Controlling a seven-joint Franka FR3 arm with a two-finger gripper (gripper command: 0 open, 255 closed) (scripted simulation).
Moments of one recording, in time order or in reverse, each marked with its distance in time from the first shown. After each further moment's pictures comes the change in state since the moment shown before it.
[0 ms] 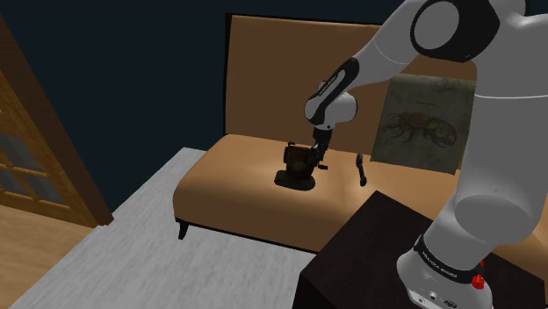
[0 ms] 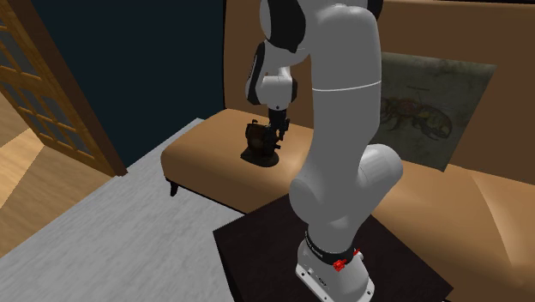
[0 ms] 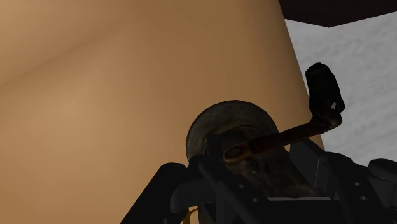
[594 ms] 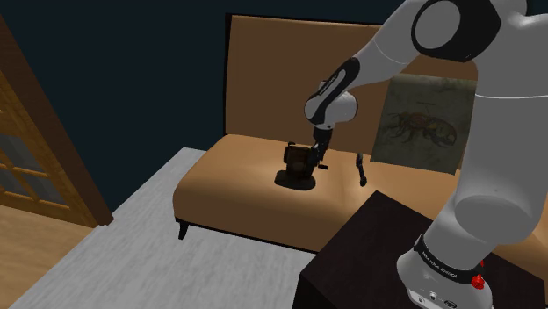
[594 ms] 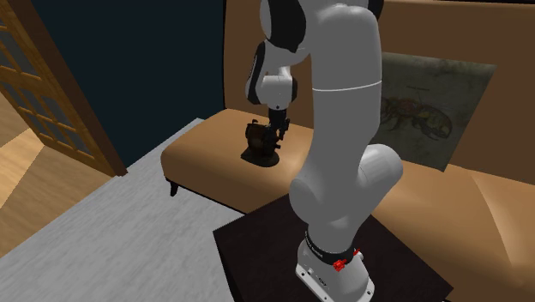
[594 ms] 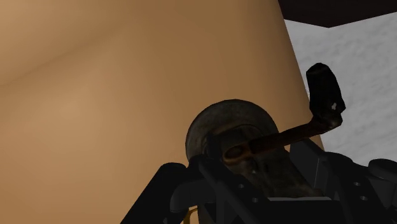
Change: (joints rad) arm 0.000 -0.004 -0.001 -0.001 -0.002 -0.004 0.001
